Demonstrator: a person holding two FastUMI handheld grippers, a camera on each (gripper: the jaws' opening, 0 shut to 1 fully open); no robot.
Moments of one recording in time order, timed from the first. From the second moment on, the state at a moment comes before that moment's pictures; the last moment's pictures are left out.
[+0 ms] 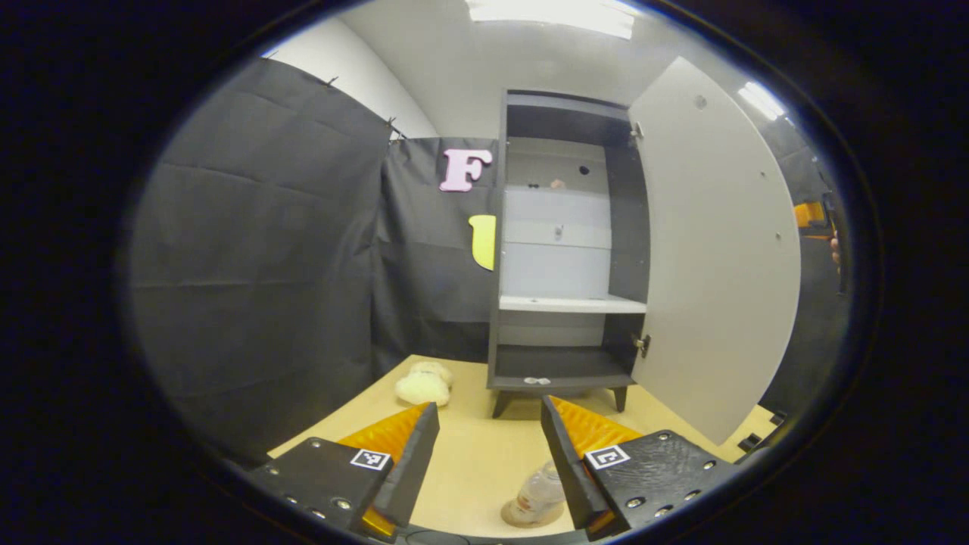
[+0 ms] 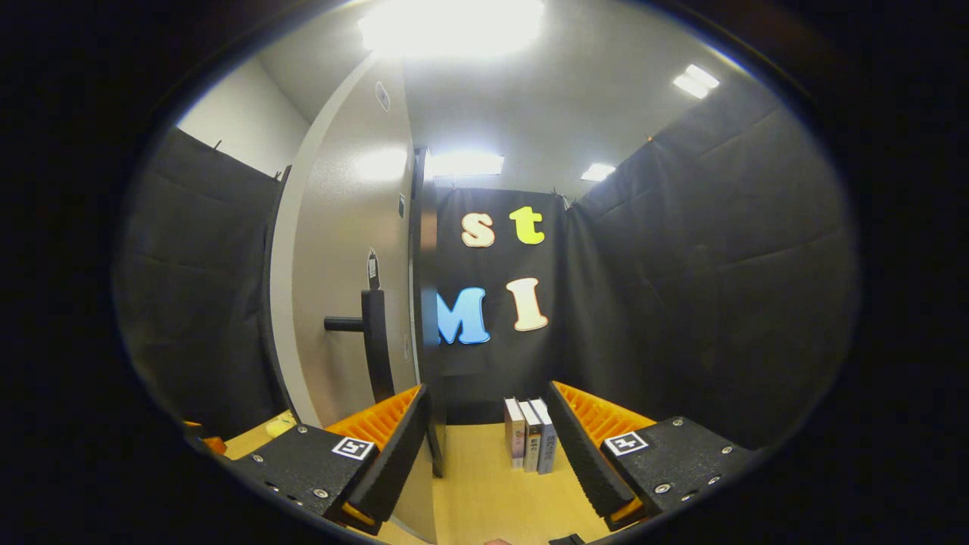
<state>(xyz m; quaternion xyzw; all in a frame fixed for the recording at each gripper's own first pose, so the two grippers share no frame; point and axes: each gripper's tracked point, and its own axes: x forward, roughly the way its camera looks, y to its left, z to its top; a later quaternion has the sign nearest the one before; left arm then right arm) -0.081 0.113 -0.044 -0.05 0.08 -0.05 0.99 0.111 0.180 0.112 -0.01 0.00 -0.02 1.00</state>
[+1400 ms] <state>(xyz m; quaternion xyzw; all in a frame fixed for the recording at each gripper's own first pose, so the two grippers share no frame) -0.032 0.255 -0.088 -0.05 0.08 -0.06 0.99 0.113 0.224 0.112 -0.01 -0.01 -0.04 1.00</state>
